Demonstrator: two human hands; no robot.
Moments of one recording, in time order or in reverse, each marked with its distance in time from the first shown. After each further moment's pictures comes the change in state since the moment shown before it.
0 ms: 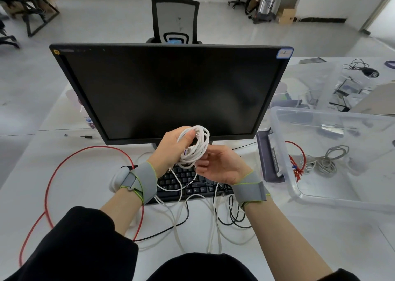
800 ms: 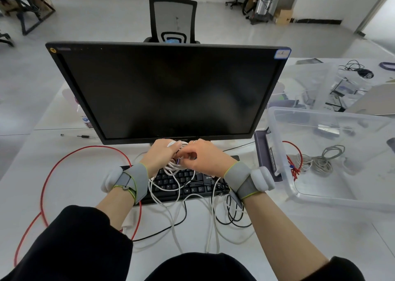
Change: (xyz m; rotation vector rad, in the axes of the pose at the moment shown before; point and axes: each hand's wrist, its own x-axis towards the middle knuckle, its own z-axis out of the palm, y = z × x) left_hand 0.003 -0.029 -0.015 0.135 -0.014 -0.339; right_hand -0.004 -0.007 0.034 -1.757 0.099 -0.450
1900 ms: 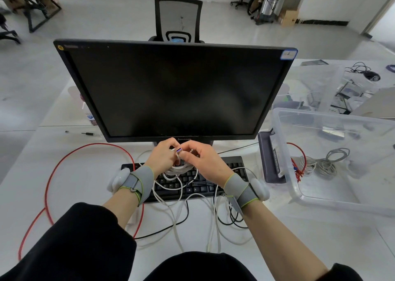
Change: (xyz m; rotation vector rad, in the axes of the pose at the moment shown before) left_hand -0.007 -0.006 -0.002 0.142 0.004 0.044; right_hand 0.001 0.006 0.030 0.546 0.171 0.086
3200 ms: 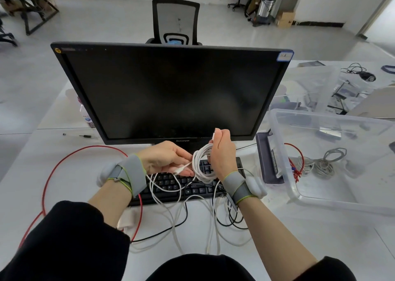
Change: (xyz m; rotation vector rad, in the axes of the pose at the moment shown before) left_hand -0.003 0.030 -0.016 -0.400 -0.539 -0.311; right_hand 0.011 0.015 -0.015 0.025 0.611 0.203
